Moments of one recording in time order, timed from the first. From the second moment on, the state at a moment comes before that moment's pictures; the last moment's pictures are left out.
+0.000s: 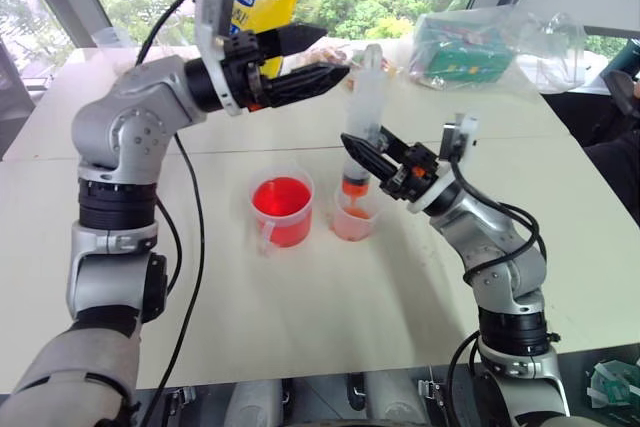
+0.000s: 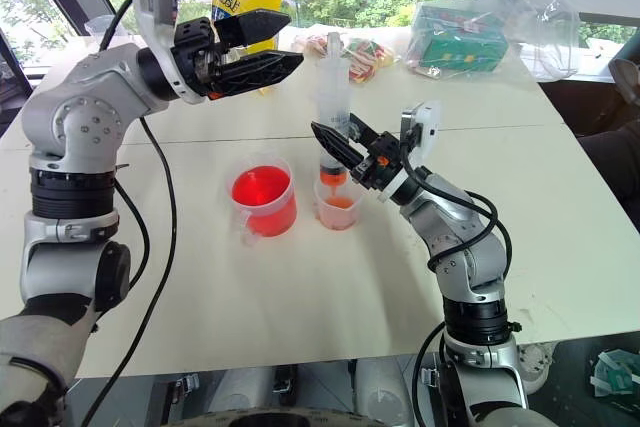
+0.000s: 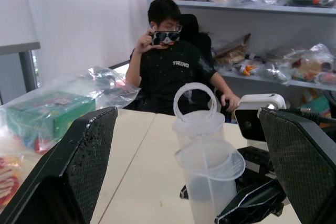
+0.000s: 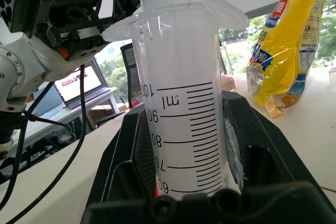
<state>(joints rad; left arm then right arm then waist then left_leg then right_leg) -1.02 0.50 0.06 0.11 -0.73 0.68 -1.00 -0.40 -0.24 -0.05 -0.32 0.59 0.46 0.60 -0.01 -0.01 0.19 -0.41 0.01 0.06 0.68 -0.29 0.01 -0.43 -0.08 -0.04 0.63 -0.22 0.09</state>
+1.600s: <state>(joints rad) -1.11 0.46 0.03 0.34 -0.58 0.61 -1.19 -0.39 -0.33 -0.01 -0.37 0.58 0.44 0.62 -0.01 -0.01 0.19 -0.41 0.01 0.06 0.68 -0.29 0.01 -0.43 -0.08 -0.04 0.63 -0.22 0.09</state>
